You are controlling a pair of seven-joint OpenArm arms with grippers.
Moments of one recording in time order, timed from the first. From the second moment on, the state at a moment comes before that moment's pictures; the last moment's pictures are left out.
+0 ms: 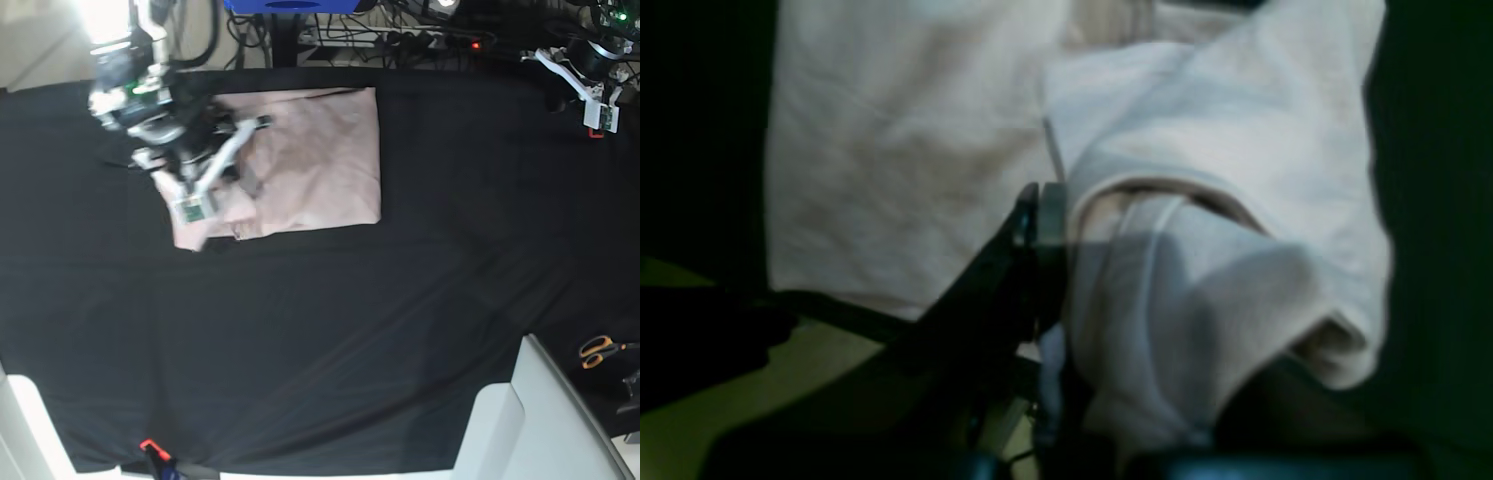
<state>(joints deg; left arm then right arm) 38.3 -13.8 -37.9 97.3 -18.1 -33.6 29.9 -21.5 -1.0 -8.6 106.5 5.3 9.7 -49.3</state>
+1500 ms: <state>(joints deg) 38.1 -13.8 -37.7 94.6 -18.1 -33.6 29.9 4.3 -2.0 -64.2 82.3 -7.5 -39.4 -73.2</state>
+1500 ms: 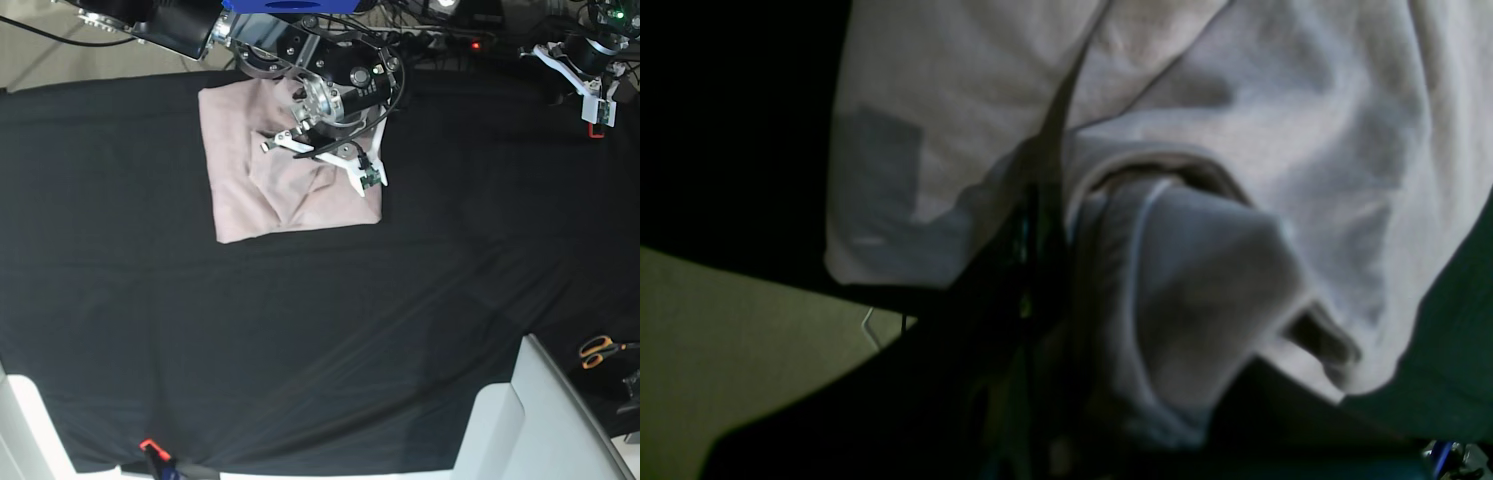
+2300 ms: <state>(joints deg) 38.1 -13.7 -37.6 94.6 -18.1 -33.6 29.8 6.8 -4.7 -67.6 77.1 -15.0 -39.4 -72.8</state>
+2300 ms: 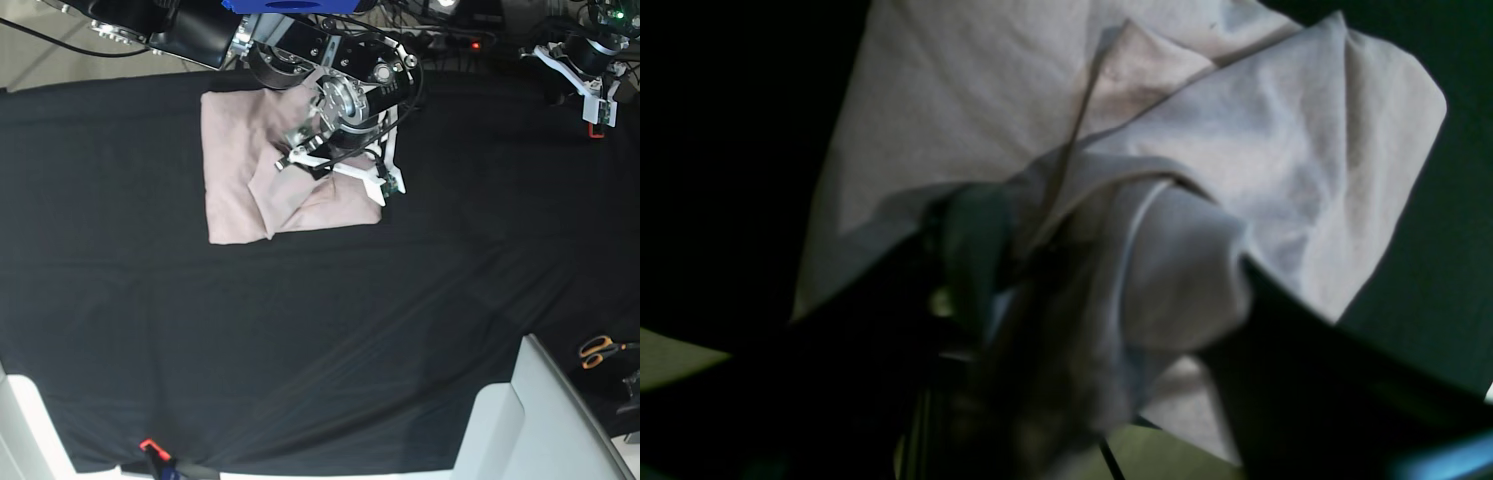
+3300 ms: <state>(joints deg) 36.7 -13.8 -37.9 91.0 -18.1 -33.5 29.8 -8.7 13.1 -48.8 107.1 1.5 -35.7 -53.8</state>
